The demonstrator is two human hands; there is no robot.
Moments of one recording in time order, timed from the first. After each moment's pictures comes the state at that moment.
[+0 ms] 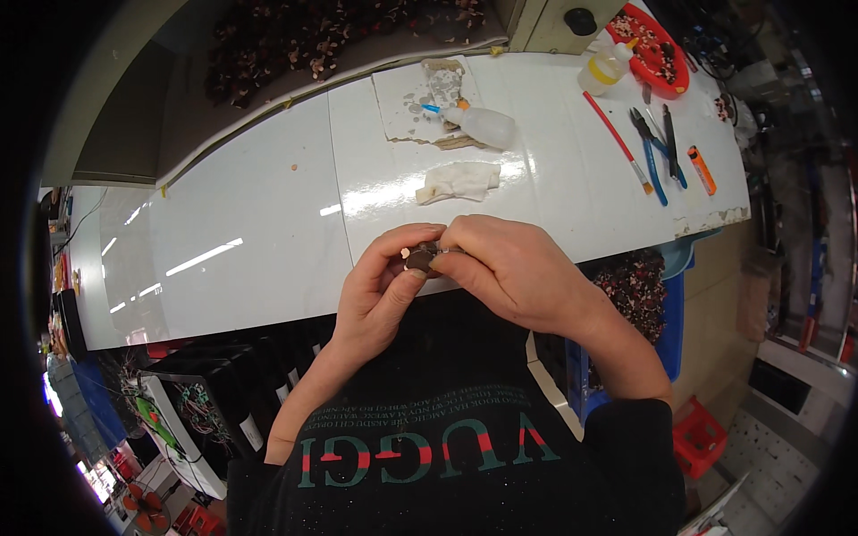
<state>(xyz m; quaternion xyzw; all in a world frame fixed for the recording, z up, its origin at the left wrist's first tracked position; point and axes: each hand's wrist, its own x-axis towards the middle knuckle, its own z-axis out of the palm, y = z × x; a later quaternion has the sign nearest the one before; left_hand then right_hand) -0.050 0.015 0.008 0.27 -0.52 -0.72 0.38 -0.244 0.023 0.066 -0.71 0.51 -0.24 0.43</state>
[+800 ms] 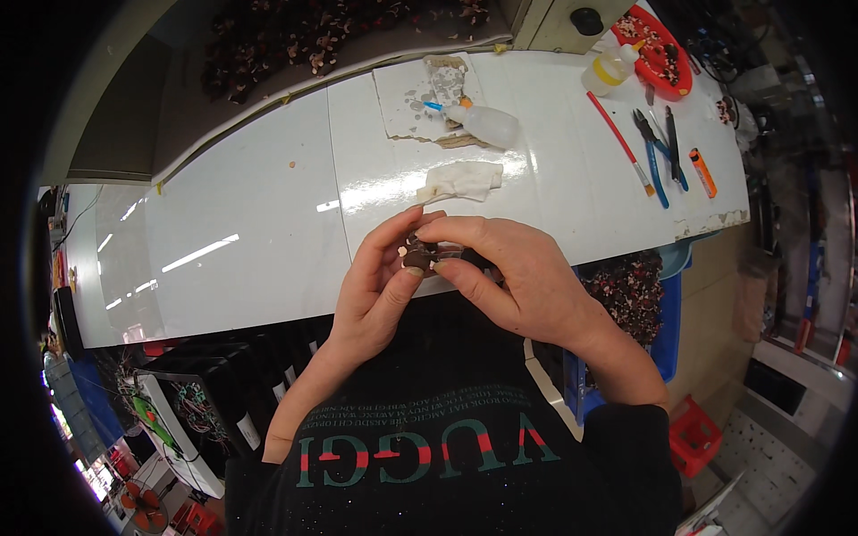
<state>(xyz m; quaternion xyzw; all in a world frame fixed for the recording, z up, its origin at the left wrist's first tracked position) -0.047 0.010 0.004 0.24 -0.51 -0.73 0.39 -0.238 0.027 0.057 -0.69 0.50 -0.31 0.42</state>
